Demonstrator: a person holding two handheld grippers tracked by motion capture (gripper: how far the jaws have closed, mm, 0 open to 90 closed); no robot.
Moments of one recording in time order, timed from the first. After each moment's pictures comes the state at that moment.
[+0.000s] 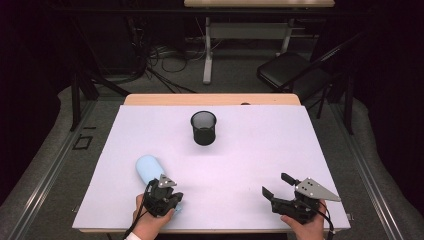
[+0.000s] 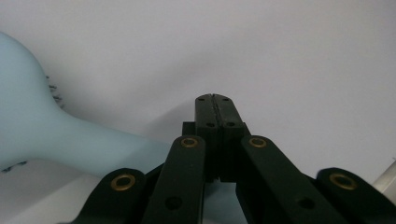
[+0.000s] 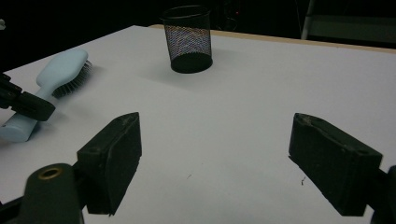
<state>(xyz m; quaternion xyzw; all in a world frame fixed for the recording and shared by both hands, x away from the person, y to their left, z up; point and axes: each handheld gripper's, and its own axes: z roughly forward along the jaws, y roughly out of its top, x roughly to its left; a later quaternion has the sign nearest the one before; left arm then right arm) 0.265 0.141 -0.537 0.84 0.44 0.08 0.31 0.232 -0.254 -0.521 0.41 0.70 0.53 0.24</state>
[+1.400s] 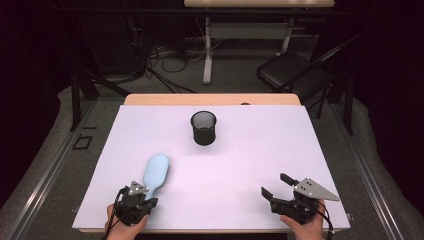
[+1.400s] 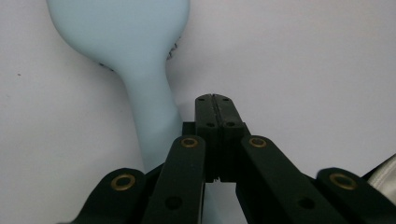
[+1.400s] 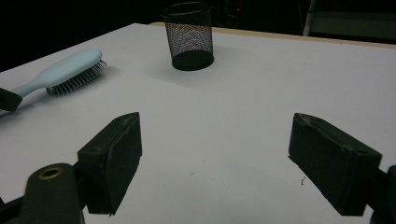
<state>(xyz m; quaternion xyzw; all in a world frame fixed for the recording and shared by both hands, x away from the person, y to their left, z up) 0.244 0.207 -0.537 0.81 0.49 0.10 0.29 0.233 -0.253 -0.522 0.42 0.70 0.53 0.24</state>
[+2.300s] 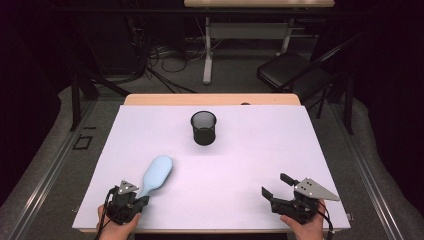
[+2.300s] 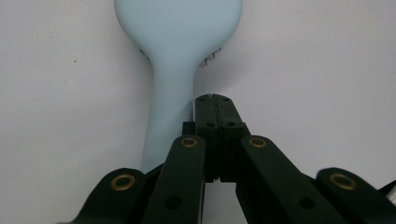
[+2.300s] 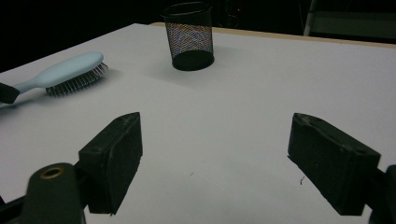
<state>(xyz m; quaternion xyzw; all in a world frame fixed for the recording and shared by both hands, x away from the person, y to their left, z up) 0.246 0.228 -0.537 0.79 0.52 0.12 0.29 0.233 -0.254 -0.522 0.41 0.70 0.53 0.24</state>
